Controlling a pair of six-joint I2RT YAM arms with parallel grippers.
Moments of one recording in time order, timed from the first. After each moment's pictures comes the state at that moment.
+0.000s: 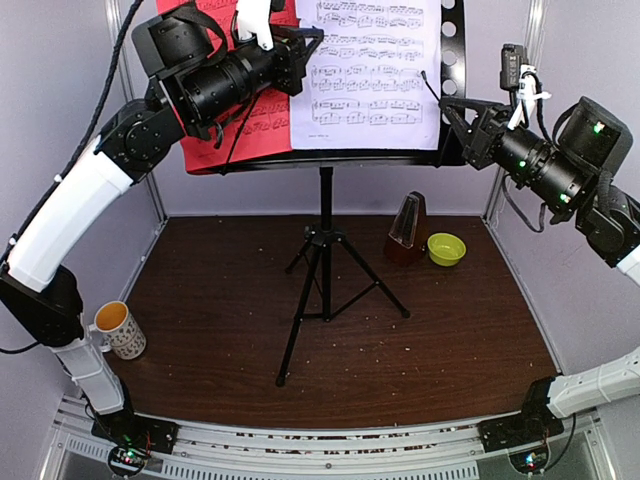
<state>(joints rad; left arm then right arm) -1.05 1.71 2.23 -0.21 -0.25 0.23 0.89 1.07 1.41 -0.09 0.20 0.02</state>
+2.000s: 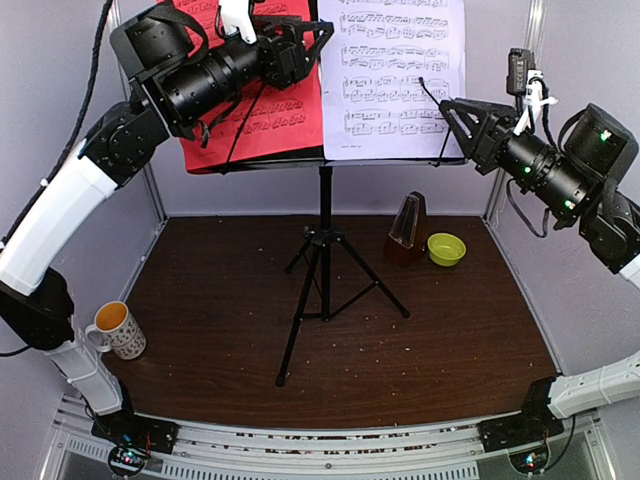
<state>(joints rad) -1.05 1.66 2.17 -0.16 -0.17 0.19 0.89 1.03 1.37 -0.07 0.19 0.00</state>
